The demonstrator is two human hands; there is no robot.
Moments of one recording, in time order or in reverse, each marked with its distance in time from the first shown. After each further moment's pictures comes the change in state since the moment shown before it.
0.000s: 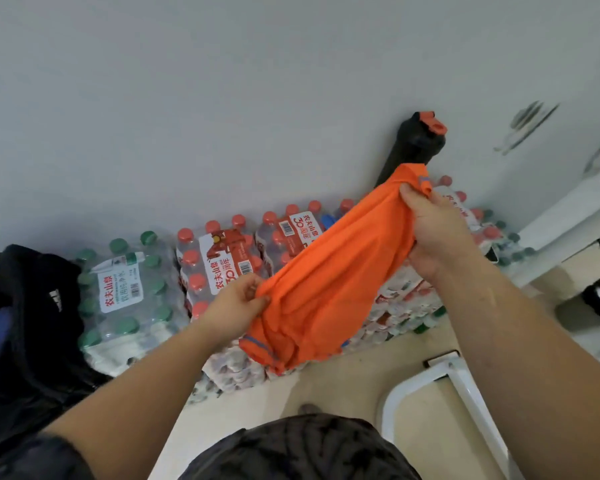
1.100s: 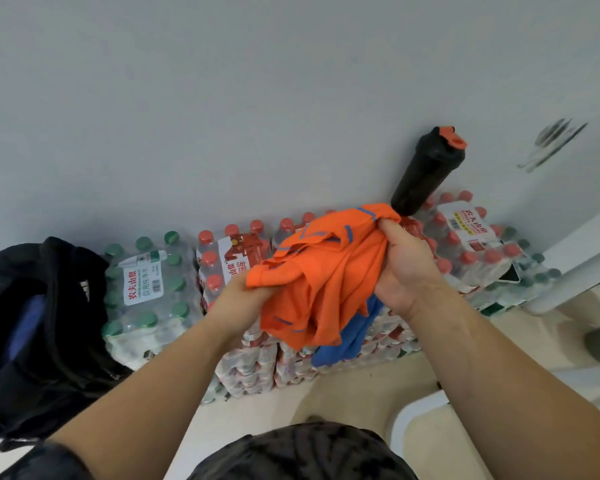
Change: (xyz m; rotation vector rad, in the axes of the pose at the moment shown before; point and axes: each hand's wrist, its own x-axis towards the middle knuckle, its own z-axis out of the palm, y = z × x) left_hand -0.022 0.033 0.000 -0.392 0.081 0.018; right_hand -0.015 0.045 0.026 0.337 -0.216 0.344
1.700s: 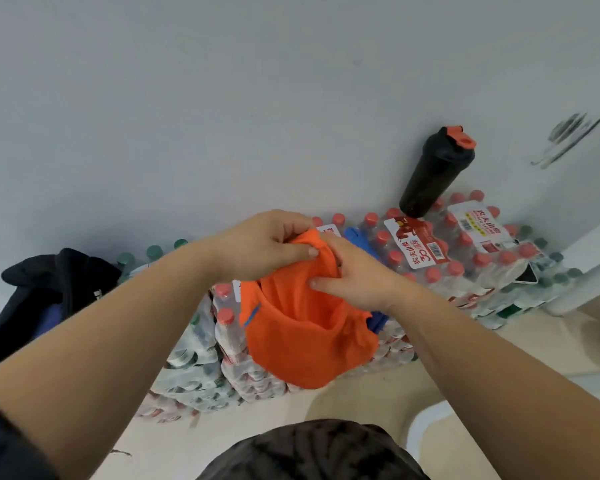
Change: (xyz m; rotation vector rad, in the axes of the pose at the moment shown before) left_hand 0.015 0.132 0.005 0.725 -0.458 0.341; right_hand 0.028 0.022 0.001 -1.338 -0.547 -0.331
